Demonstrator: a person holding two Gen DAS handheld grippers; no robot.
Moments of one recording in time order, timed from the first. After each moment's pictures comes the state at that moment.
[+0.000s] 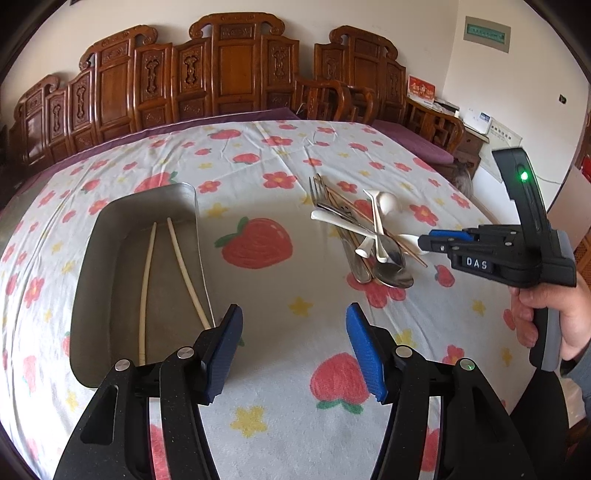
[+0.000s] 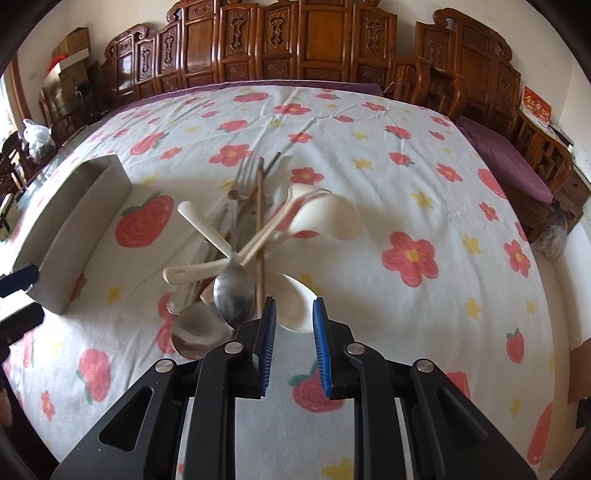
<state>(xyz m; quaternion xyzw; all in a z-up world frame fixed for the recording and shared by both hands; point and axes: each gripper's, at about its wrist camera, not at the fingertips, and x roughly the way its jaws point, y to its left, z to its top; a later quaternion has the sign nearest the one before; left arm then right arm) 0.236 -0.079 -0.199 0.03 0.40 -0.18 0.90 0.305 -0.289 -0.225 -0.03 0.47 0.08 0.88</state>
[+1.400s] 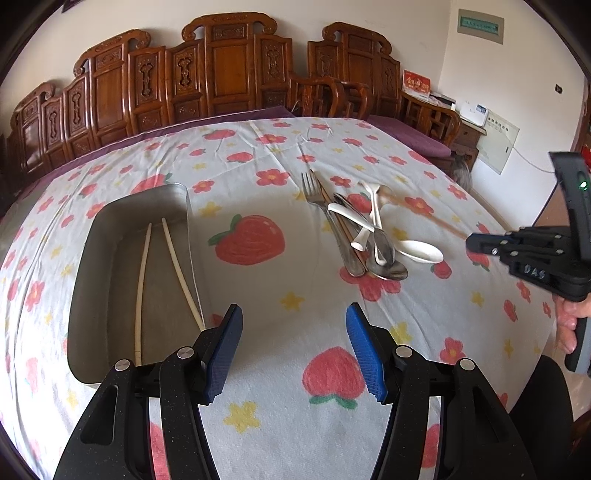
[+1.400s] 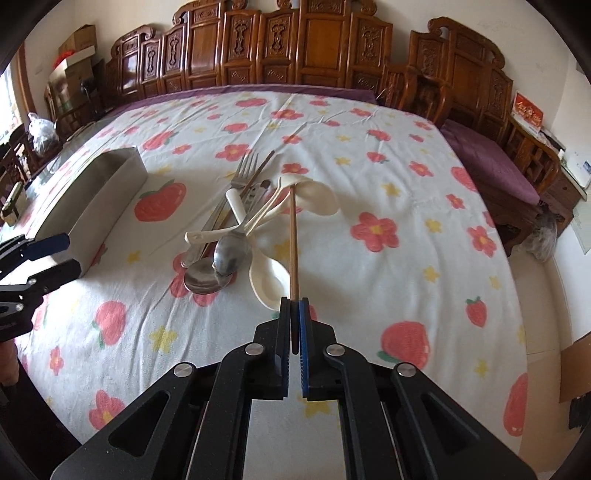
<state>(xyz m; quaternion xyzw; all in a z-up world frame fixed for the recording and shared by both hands) 0.229 -0.088 -0.200 0.05 0.40 -0.18 0.89 0.247 -0.312 -0.195 -0.04 0.46 0.07 0.88</state>
